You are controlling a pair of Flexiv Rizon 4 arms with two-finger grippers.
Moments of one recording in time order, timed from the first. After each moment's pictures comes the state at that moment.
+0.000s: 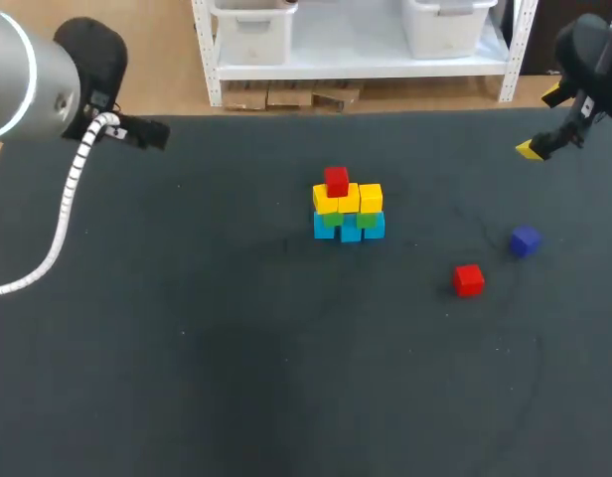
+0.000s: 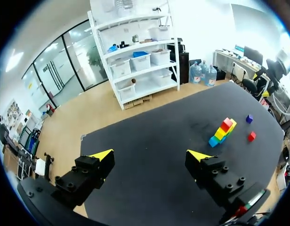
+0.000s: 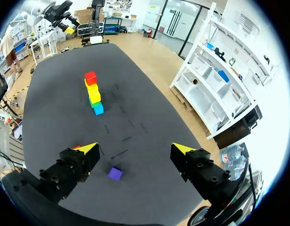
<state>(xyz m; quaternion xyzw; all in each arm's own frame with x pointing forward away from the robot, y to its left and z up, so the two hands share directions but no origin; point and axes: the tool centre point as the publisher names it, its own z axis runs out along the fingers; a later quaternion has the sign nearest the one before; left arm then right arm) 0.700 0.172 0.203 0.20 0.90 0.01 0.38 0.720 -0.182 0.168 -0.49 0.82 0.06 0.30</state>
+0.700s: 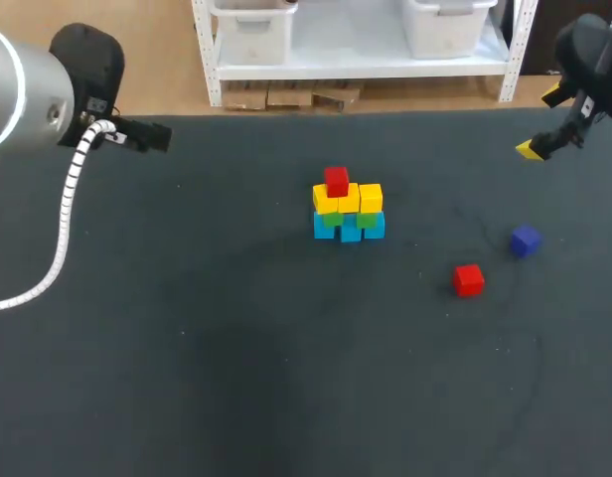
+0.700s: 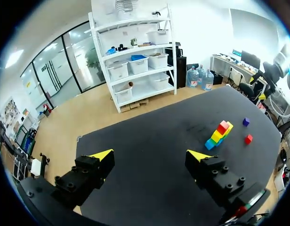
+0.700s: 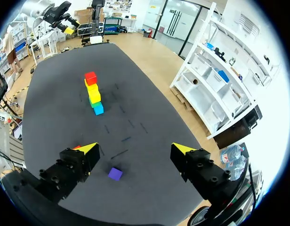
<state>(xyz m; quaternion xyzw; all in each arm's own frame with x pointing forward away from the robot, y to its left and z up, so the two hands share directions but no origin) 0.699 0.169 0.201 0.20 0.90 -0.01 0.39 0.720 -0.182 0.168 -0.49 0.82 0.06 0.30</state>
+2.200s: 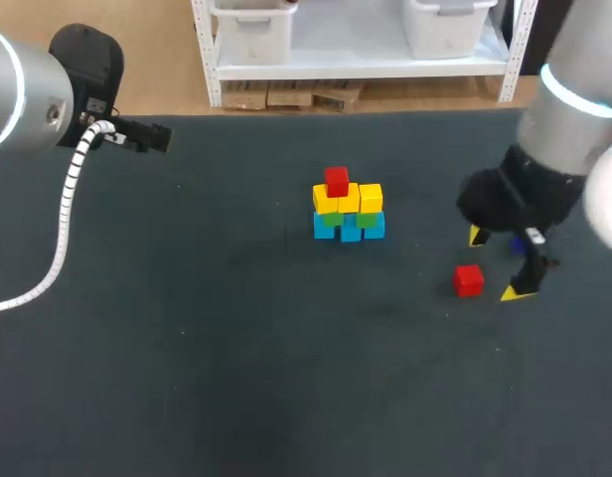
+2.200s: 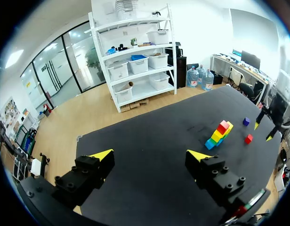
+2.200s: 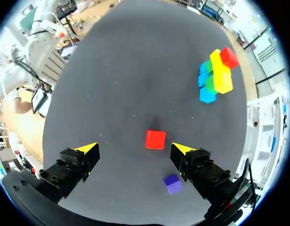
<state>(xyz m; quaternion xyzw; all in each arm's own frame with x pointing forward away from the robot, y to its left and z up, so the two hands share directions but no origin) 0.699 0.169 0.201 0.20 0.90 -0.01 0.39 0.584 -0.123 0.053 -0.78 0.63 0.05 0.04</state>
